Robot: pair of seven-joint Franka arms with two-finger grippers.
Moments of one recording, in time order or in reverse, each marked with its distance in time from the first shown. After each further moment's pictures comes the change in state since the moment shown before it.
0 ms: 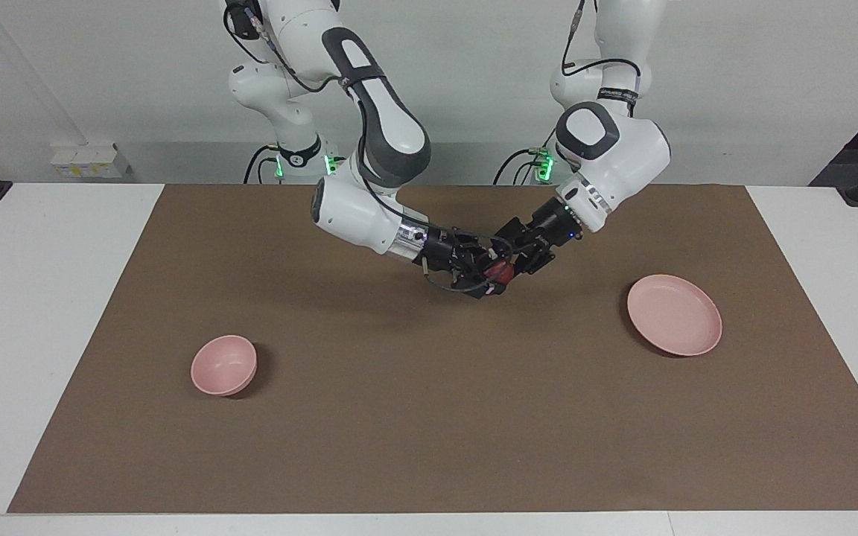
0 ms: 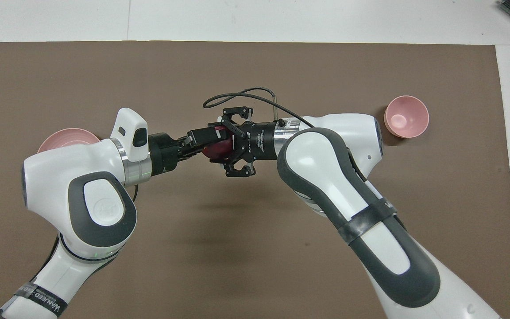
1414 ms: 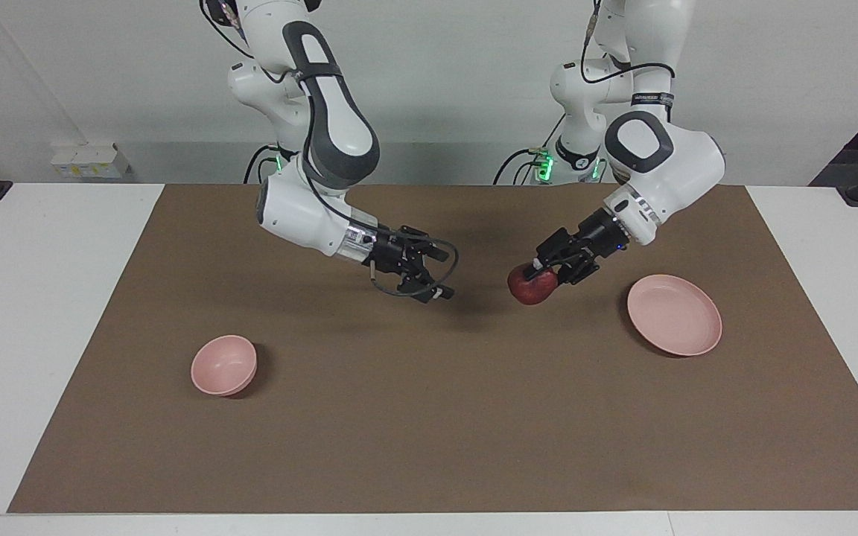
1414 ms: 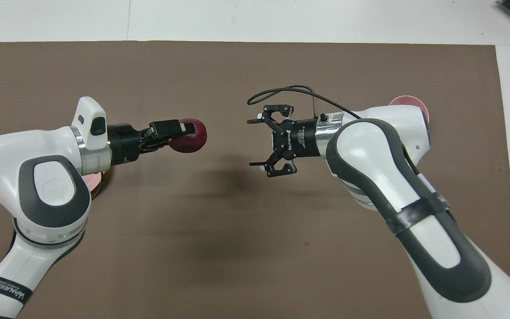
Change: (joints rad) left arm 0.013 0.001 0.134 0.007 0.040 -0.136 0.087; right arm -0.117 -0.062 -0.002 -0.093 -0.096 -0.104 0.036
